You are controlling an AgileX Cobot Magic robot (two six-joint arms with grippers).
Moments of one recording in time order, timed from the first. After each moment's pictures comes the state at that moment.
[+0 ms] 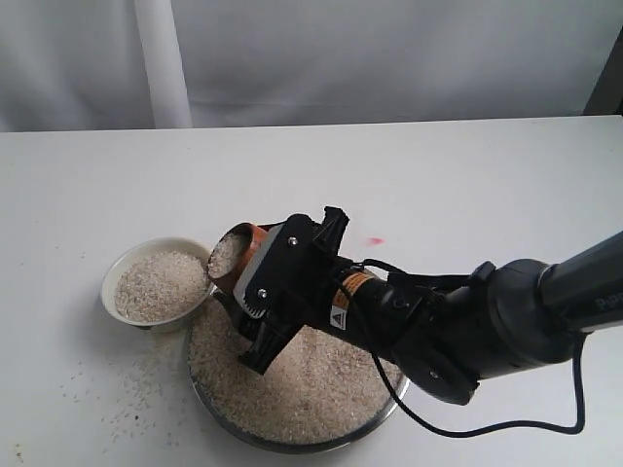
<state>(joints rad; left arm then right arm) 0.00 0.00 0.01 0.05 0.29 -0.09 0.78 1.98 -0.80 -0.13 -0.76 -0.35</state>
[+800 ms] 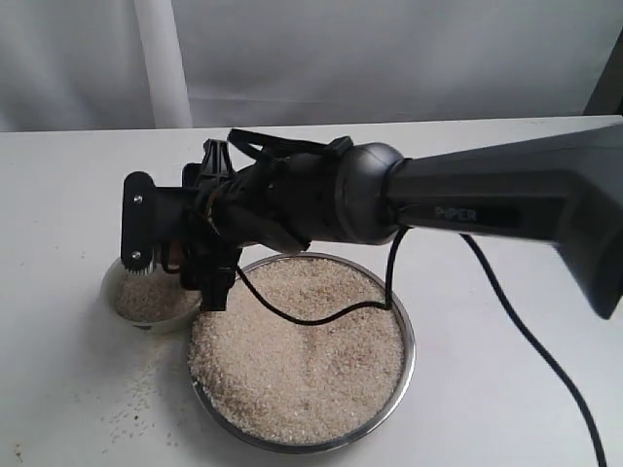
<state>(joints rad) 0.00 0.00 0.01 0.05 0.29 -0.09 0.86 2.14 -1.53 -0.39 0.25 -0.56</state>
